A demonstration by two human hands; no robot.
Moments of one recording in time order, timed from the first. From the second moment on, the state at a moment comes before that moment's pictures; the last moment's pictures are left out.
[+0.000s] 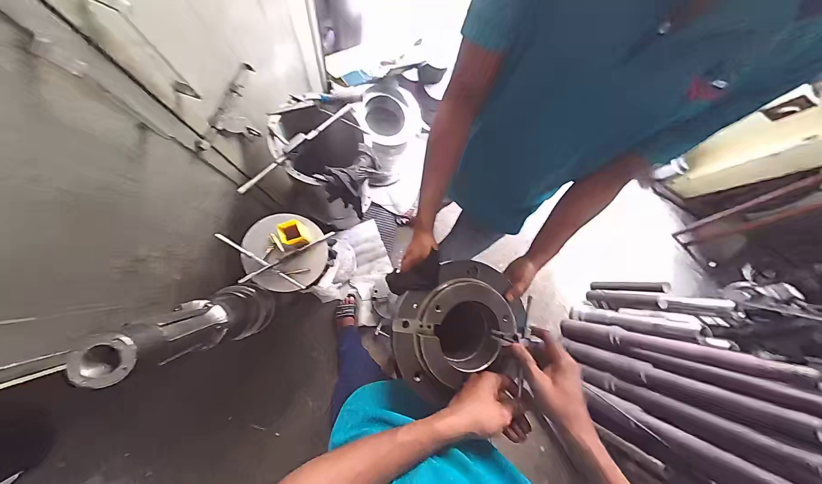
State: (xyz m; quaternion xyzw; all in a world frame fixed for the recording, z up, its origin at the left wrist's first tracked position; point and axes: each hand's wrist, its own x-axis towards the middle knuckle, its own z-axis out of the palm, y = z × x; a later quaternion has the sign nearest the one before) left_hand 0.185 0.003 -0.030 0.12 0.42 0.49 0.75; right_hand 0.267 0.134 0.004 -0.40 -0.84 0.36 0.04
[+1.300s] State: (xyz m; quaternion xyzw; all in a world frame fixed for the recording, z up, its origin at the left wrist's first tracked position) left_hand 0.076 0.010 -0.012 0.17 0.60 0.50 0.60; right_hand 0.272 0.165 0.024 -0.14 -0.98 0.11 -0.10
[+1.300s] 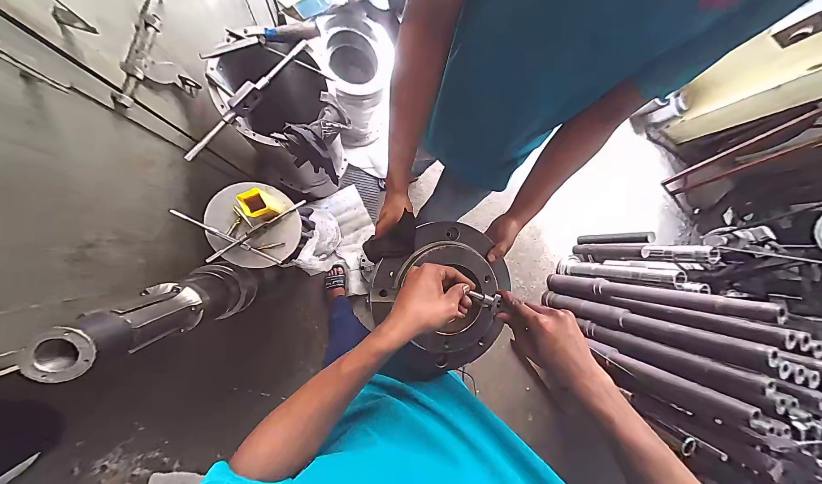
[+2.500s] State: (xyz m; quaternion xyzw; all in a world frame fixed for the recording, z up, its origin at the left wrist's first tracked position) left_hand 0.097 0.032 -0.016 0.16 0.70 0.56 0.42; right_hand 0.346 0.197 -0.007 -0.33 -0.80 0.51 -0.02
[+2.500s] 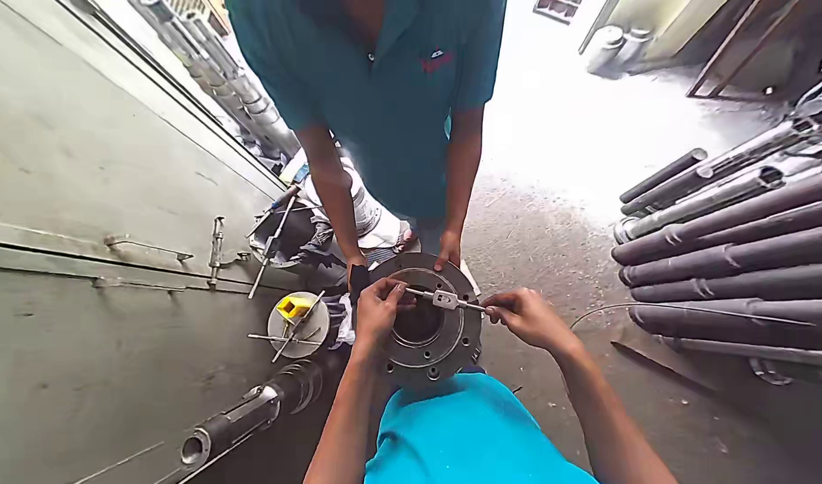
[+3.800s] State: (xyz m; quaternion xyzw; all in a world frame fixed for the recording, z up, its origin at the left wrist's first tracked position) left_hand 0.084 0.140 0.006 0.42 0.62 0.35 0.56; right_hand 0.307 0.102 -0.007 -0.36 -0.45 0.82 -0.03
